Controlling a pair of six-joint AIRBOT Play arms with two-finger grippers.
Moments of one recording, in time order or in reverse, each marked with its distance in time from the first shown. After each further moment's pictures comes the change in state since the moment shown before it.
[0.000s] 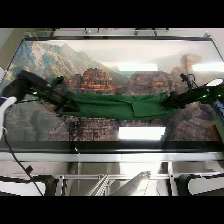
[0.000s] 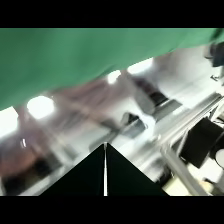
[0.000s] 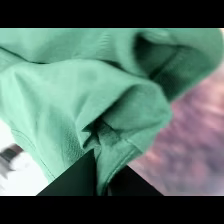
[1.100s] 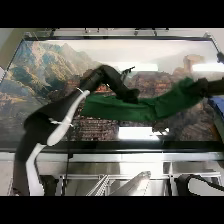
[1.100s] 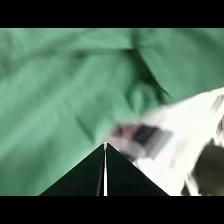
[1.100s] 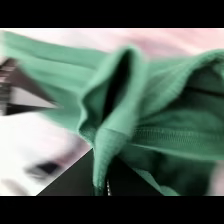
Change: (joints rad) left arm -0.521 -0.433 0.758 -0.023 -0.080 -0.078; right arm -0.103 0.317 0.021 0.188 0.110 -0.016
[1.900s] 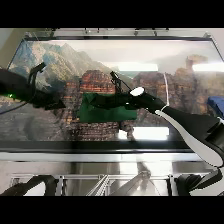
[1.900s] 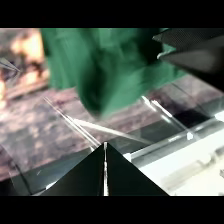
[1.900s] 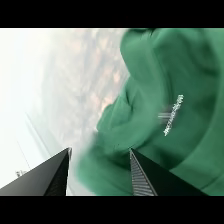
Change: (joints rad) left arm 0.633 0.862 -0.906 0.272 0.036 0.086; right arm 0.950 -0.467 0.077 0.505 -0.719 -0.124
